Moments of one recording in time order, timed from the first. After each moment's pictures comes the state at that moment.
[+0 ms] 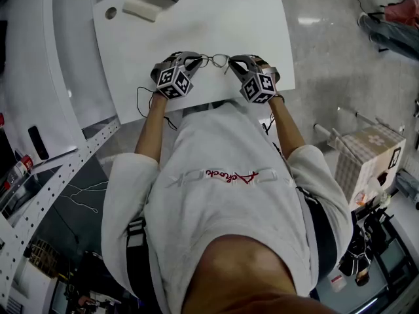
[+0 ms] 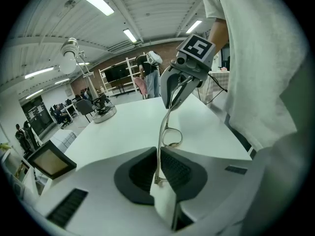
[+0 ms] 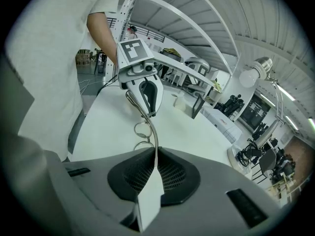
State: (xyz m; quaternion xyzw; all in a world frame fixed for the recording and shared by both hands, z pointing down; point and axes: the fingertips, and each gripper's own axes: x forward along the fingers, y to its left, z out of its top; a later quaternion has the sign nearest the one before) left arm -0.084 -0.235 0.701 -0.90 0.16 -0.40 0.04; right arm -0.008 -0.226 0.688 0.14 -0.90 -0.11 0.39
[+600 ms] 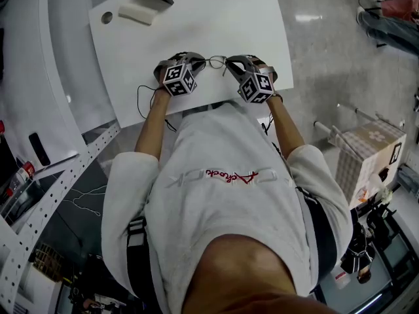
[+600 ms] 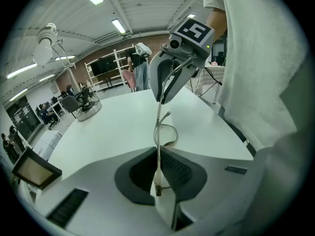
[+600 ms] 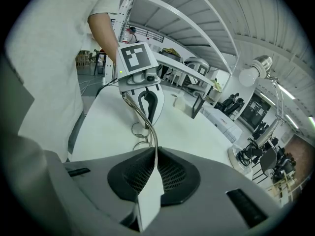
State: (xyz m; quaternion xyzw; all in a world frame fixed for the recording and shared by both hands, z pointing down) left arm -0.065 -0.231 0.727 -0.89 0.09 -0.44 0.03; right arm -0.011 -0.228 0.688 0.14 -0.90 -0.10 0.39
